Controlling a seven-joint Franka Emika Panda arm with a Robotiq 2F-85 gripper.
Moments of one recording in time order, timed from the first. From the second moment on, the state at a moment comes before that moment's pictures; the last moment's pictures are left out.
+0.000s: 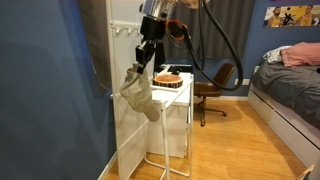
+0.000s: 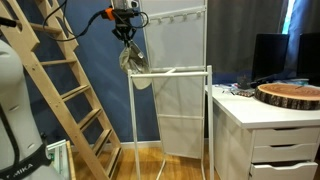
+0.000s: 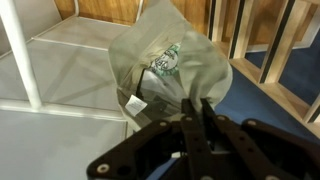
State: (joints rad) arm 0.36 -0.25 0.18 -2.15 0.21 2.22 -0.41
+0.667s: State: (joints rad) arm 0.35 -0.18 0.18 -2.01 0.15 2.14 -0.58
